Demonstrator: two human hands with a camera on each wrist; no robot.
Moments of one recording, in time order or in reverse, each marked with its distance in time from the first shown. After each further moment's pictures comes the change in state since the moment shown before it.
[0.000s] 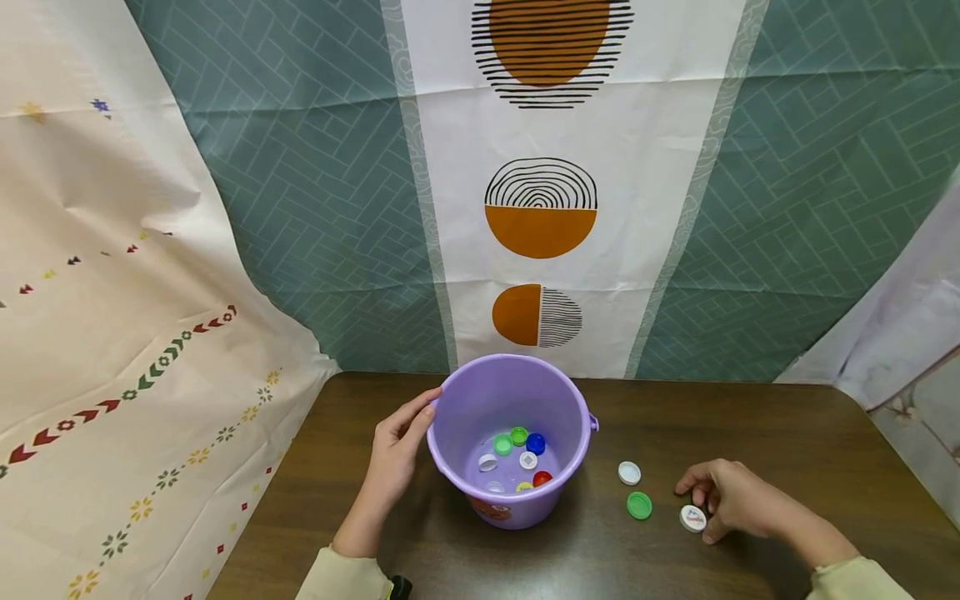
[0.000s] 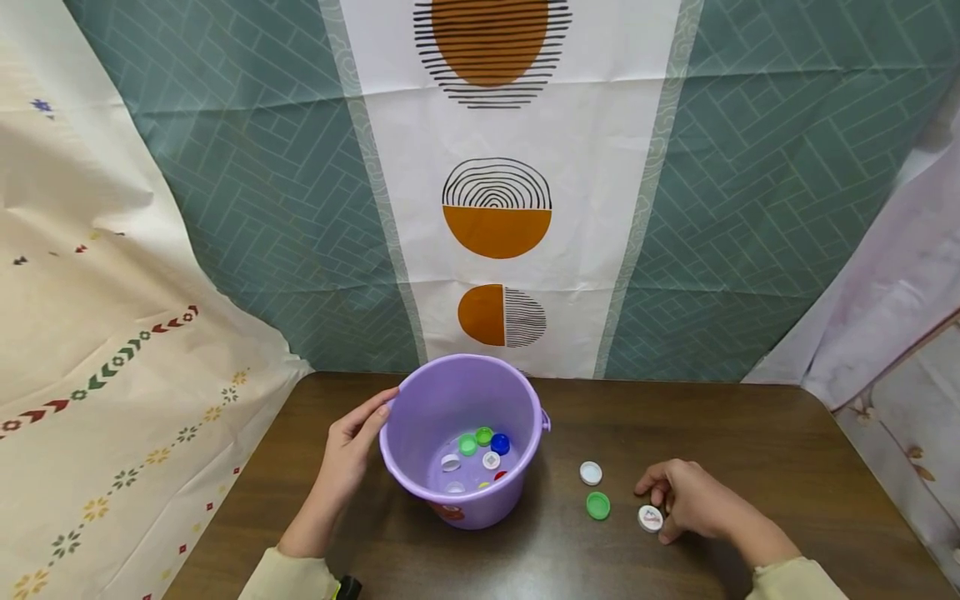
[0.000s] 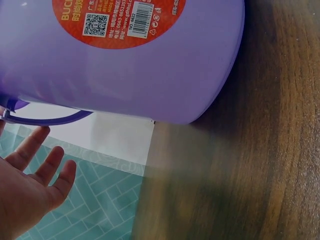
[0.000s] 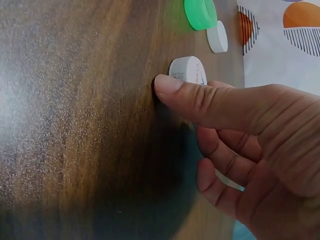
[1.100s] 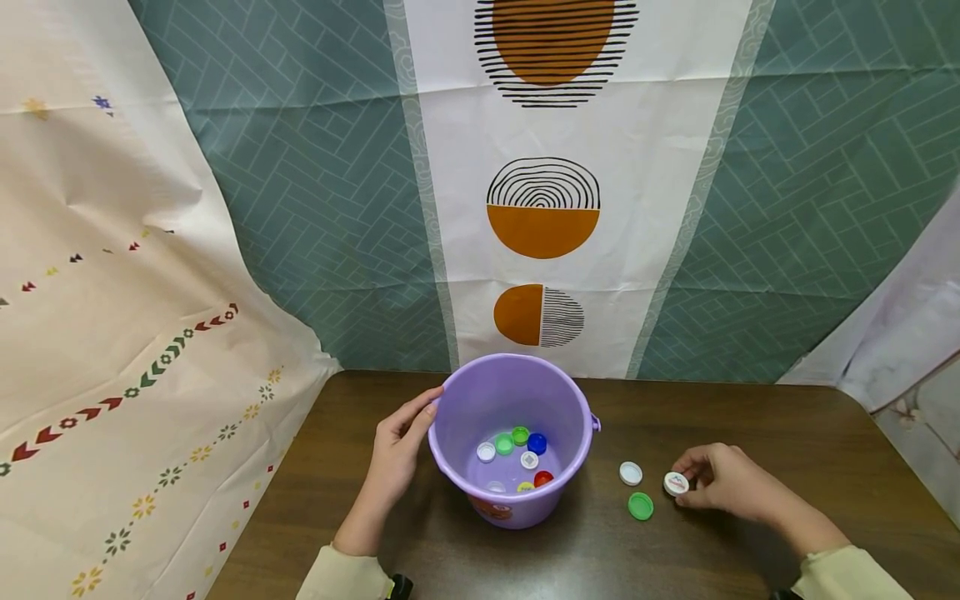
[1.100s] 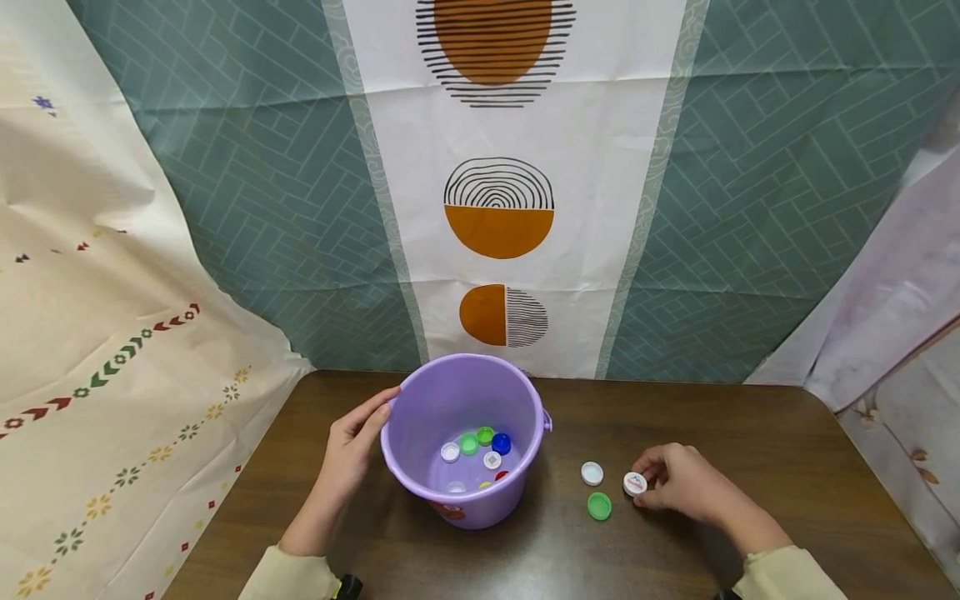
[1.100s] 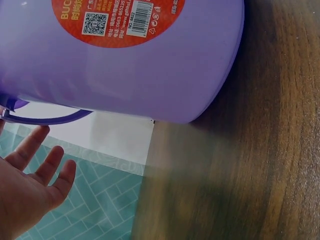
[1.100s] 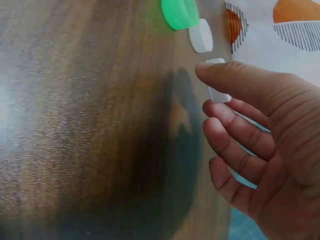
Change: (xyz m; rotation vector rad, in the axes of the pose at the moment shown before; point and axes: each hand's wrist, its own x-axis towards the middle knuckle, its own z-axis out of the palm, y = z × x) left_hand 0.003 -0.012 -0.002 -0.004 0.001 0.020; right_hand 0.016 -0.007 -0.004 -0.068 0.128 0.034
